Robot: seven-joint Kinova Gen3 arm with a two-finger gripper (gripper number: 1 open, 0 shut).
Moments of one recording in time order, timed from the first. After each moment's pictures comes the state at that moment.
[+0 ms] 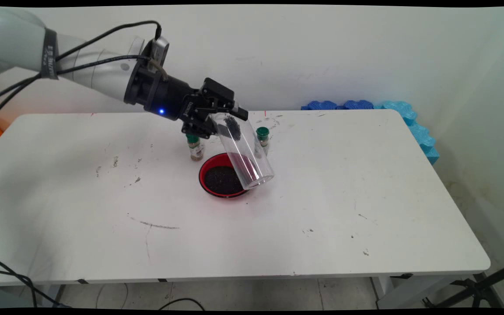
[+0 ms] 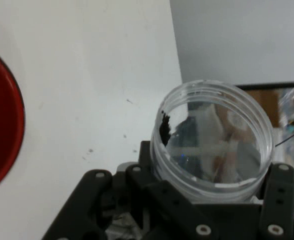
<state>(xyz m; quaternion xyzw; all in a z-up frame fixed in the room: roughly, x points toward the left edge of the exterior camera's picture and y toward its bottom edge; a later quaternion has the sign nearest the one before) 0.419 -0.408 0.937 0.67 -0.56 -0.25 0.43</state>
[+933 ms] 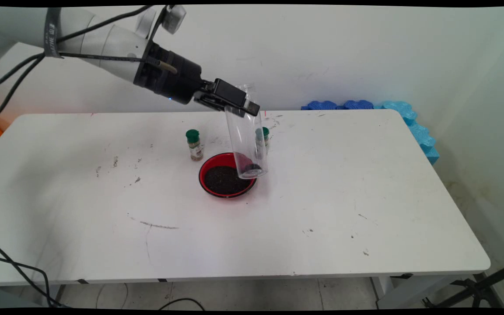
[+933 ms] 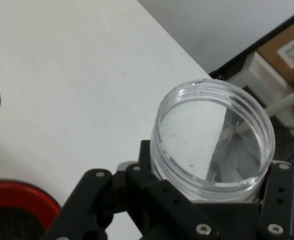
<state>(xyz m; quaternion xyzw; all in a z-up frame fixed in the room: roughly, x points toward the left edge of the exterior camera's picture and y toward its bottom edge) 0.388 -0.415 0.976 0.48 -0.74 -0.08 0.47</state>
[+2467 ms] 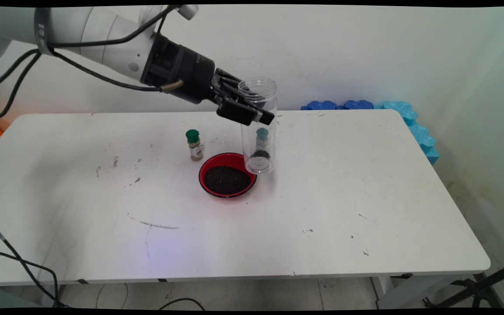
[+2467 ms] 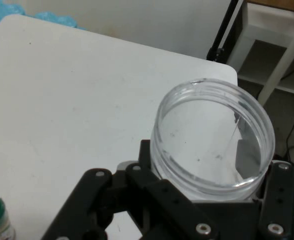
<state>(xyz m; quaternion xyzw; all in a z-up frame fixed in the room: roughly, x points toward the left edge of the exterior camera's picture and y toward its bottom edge) 0.348 -0.387 0.999 0.27 -0.83 0.05 0.48</state>
